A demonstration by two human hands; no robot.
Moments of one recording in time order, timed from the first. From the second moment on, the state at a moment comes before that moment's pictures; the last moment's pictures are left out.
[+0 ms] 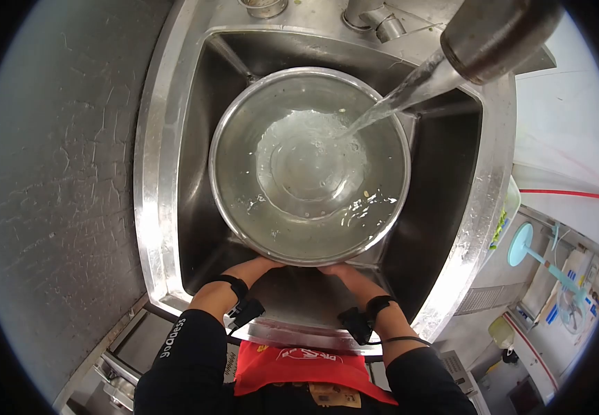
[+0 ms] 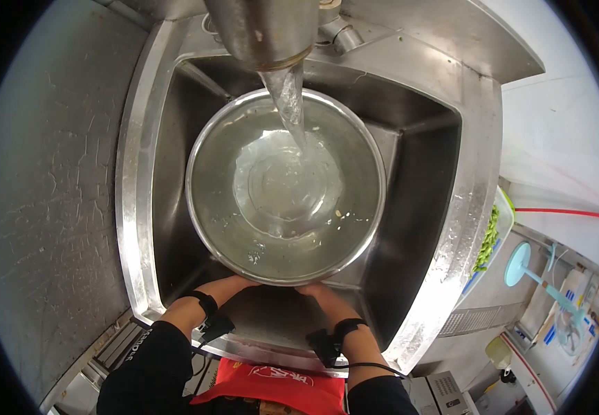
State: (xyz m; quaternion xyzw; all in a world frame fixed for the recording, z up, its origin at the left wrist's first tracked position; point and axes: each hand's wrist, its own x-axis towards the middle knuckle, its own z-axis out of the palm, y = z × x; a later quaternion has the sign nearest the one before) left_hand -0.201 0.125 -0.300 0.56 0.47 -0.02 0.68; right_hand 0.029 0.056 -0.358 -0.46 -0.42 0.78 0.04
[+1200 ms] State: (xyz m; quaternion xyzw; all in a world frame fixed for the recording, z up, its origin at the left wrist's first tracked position) left_hand 0.134 0.195 0.034 0.58 0.38 0.18 0.70; right_hand 0.296 0.151 0.060 -0.63 -0.37 0.62 0.28
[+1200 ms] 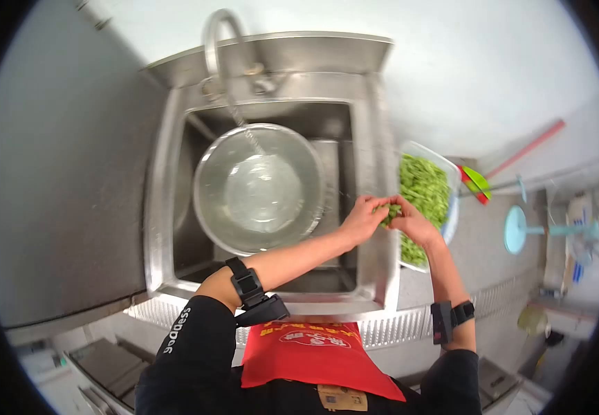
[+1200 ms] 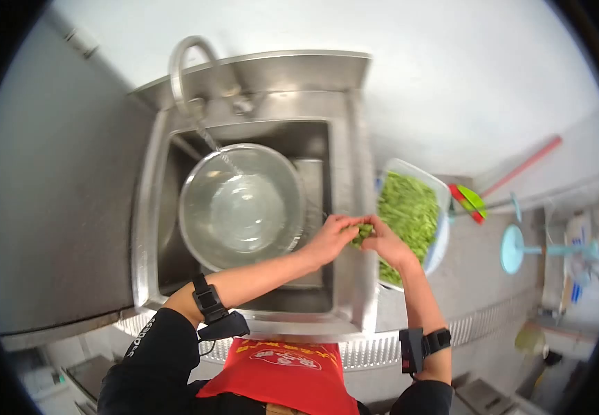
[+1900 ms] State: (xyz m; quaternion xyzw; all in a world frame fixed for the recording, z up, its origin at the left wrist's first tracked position) left_hand -0.137 0.202 -0.093 0.19 0.86 0.21 0.43; right_hand 0.298 0.133 0.047 -0.35 -0.15 0.70 0.60
